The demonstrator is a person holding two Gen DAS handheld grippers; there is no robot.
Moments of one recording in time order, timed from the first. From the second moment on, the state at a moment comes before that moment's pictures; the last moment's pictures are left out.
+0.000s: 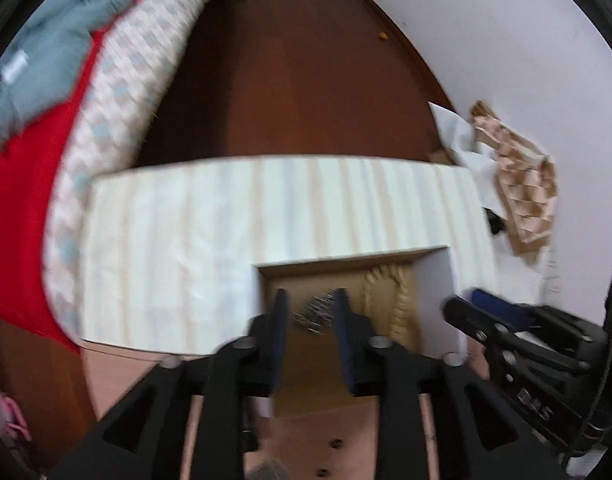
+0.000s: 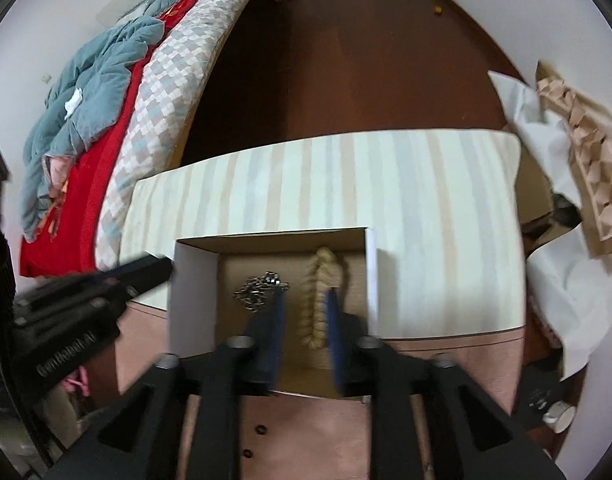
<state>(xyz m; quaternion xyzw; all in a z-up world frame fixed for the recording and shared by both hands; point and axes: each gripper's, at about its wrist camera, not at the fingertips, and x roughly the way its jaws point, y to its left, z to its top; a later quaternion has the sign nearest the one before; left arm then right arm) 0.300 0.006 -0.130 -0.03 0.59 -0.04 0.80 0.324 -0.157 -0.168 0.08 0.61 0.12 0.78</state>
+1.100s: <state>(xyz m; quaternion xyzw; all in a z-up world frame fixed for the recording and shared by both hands) 0.170 0.023 -0.052 0.03 0.45 0.06 0.89 0.209 -0.162 -0.085 -0.03 0.51 0.01 0.86</state>
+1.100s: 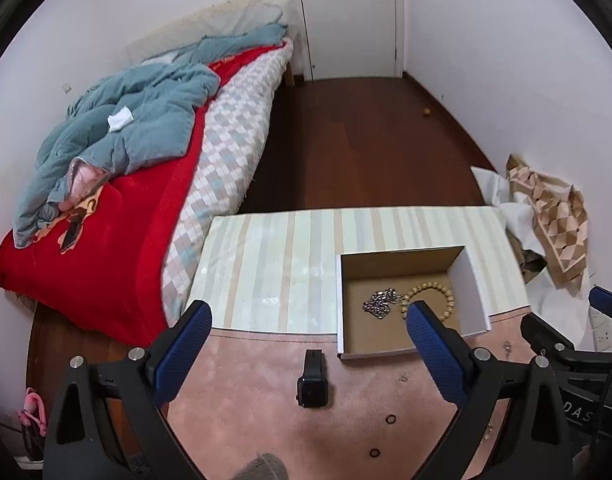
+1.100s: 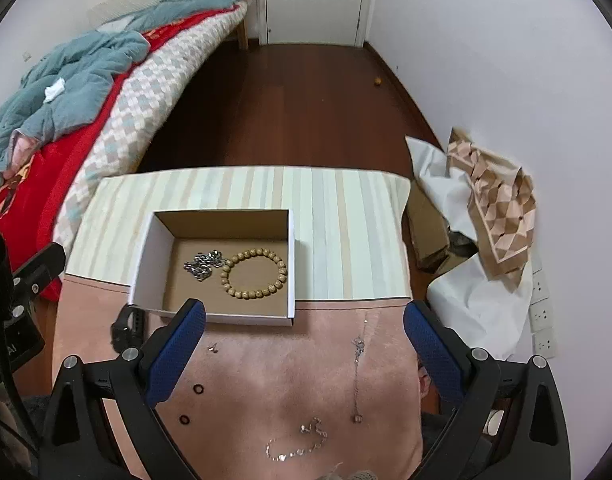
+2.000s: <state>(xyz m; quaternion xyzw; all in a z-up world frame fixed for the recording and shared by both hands) 0.070 0.047 -0.101 -0.01 0.50 0.11 0.86 0.088 -0.224 -0.134 0.06 0.58 -0.01 0.81</state>
